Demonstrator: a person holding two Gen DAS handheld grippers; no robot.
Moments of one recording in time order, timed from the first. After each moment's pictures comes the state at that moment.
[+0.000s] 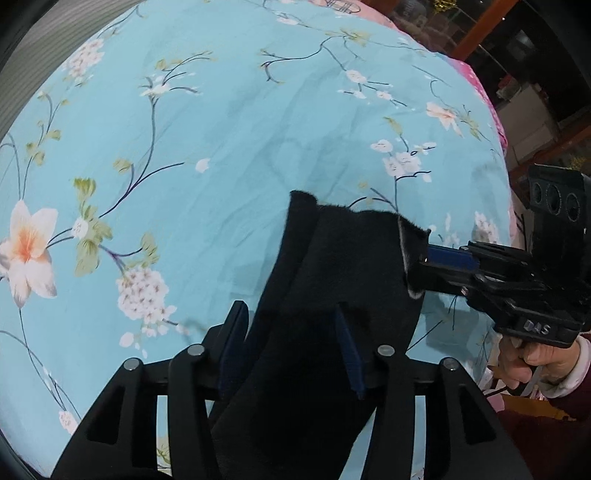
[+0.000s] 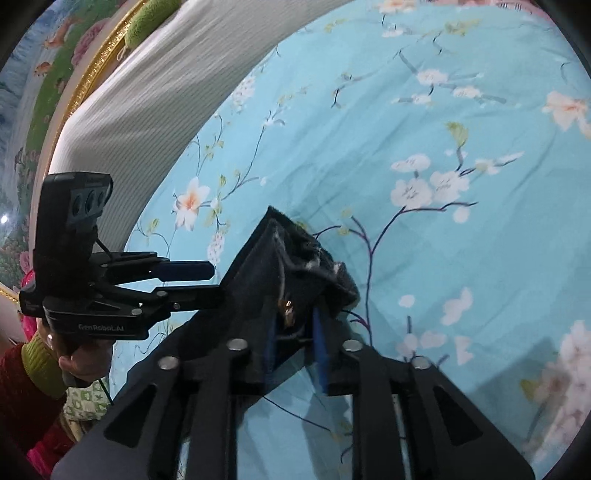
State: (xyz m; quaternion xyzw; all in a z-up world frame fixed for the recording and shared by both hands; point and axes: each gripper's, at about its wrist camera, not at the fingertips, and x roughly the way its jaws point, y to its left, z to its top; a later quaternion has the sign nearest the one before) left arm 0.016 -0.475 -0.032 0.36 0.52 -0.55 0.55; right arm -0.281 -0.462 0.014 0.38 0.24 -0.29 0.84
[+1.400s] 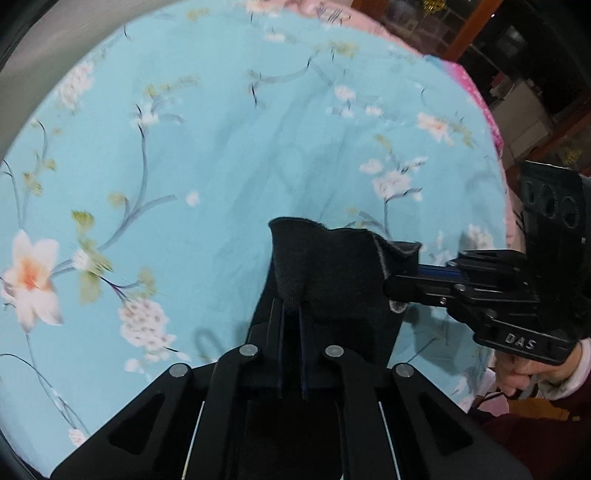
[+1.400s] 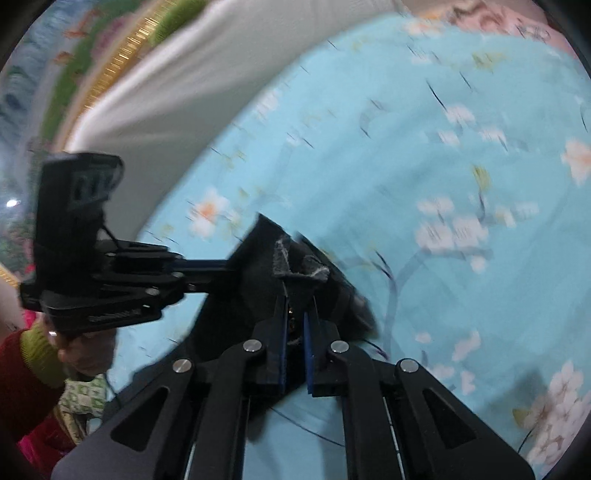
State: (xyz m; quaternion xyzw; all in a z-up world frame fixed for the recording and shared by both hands) left arm 0.009 -0.483 -0.025 0.36 0.50 -0.56 0.55; right arm -0.269 -0.463 0.024 0.36 0.25 -0.28 0.85
